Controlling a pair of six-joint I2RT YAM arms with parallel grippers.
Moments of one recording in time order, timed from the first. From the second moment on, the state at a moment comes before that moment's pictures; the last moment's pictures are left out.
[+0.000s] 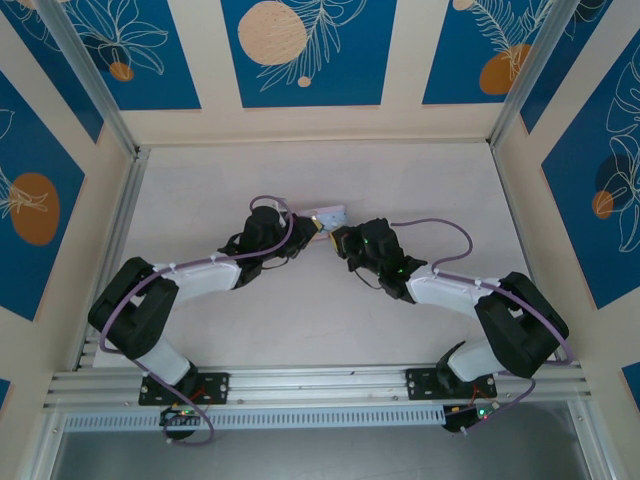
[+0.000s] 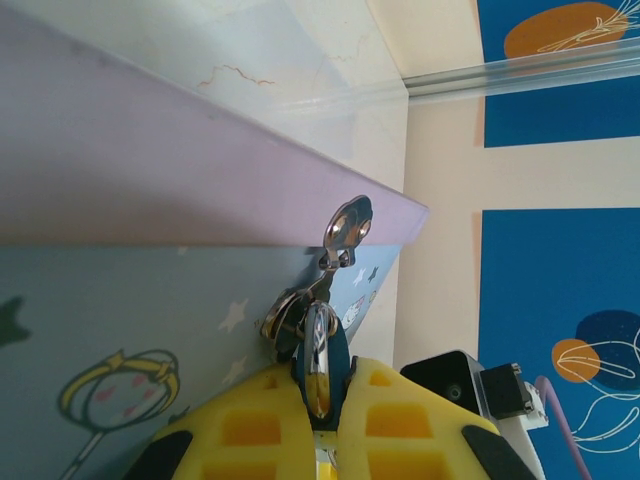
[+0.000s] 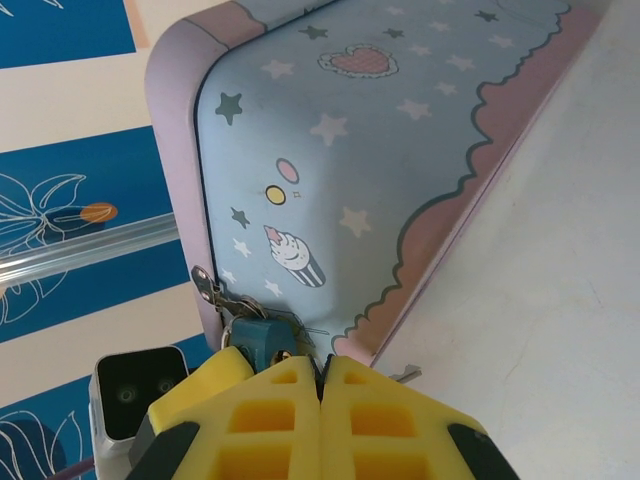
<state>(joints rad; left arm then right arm) -0.63 1.59 0.79 0.42 0.21 -1.28 0.67 1.42 0.63 0.36 0.00 1.68</state>
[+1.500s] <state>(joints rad) -0.63 1.58 0.79 0.42 0.21 -1.28 0.67 1.44 0.65 0.34 0.00 1.67</state>
